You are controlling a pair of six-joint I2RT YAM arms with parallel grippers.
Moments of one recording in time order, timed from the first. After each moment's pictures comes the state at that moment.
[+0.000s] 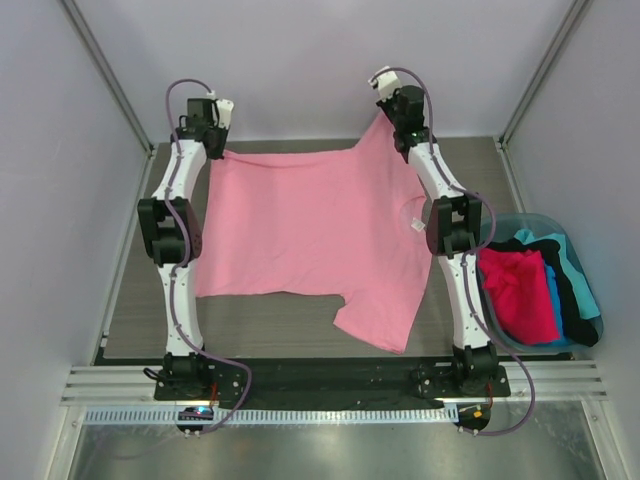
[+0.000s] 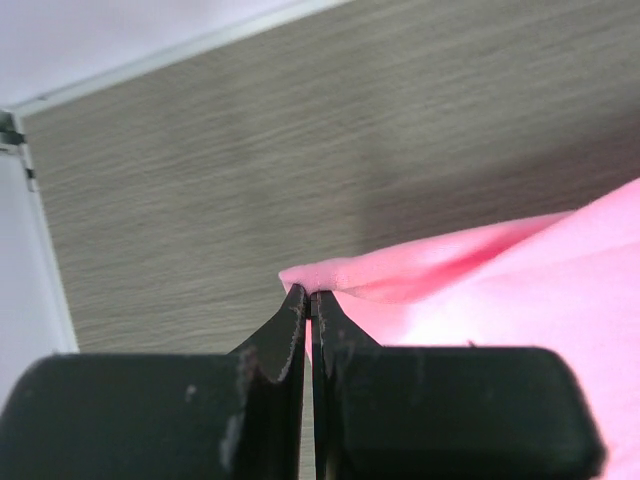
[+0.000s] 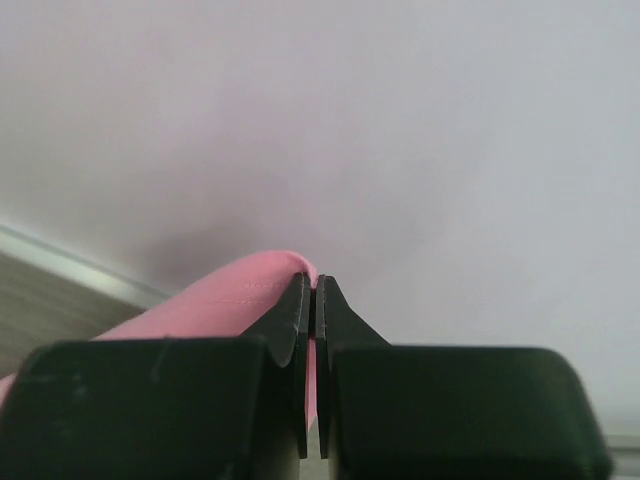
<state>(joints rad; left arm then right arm) -0.01 2.38 2.25 -0.62 -0.02 0.31 0.19 2.64 2.49 0.02 0.07 -0.57</state>
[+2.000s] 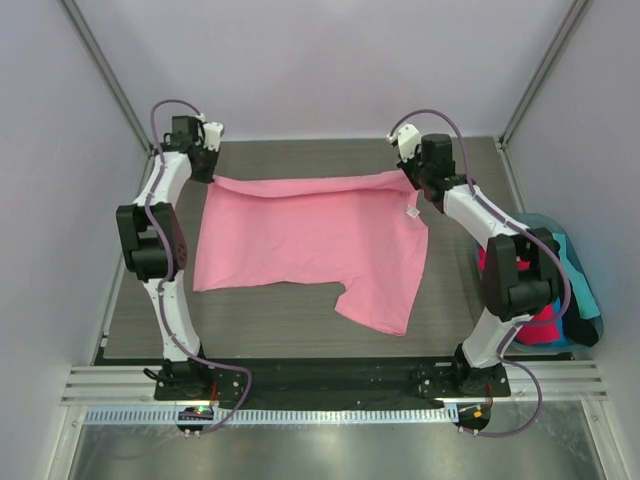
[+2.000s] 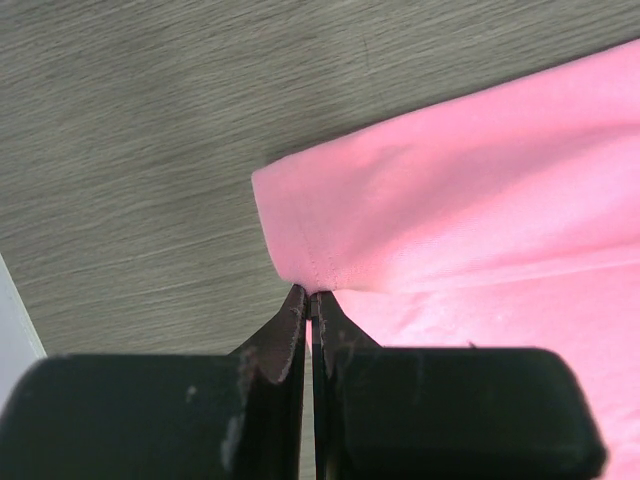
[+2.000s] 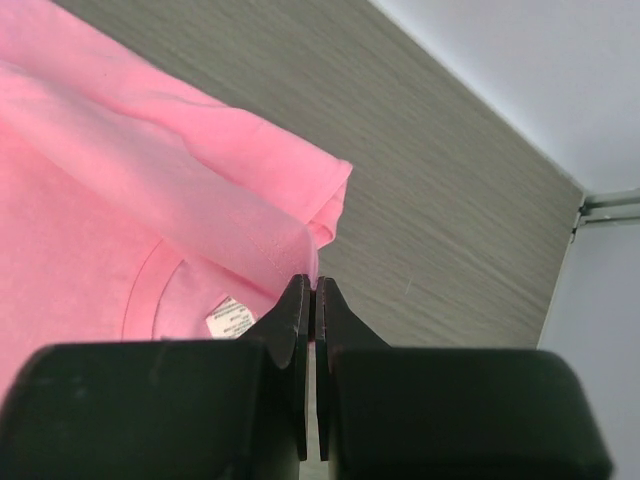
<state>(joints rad) 0.05 2.14 1.88 -0.64 0.09 0.32 0.19 1.75 1.31 -0.08 0.04 -0.52</state>
